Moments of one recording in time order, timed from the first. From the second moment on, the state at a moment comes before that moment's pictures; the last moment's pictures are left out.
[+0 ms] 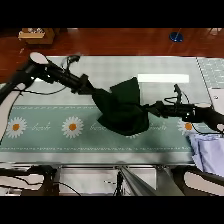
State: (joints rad) left arm -0.12 -1.58 1.38 0.60 -1.44 -1.25; right arm -0.15 -1.32 0.60 -0.30 1.01 0.83
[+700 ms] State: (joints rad) left arm 0.17 -0.99 1.90 0.81 -1.39 -1.29; right arm -0.36 -0.74 1.32 -0.85 1.02 1.23
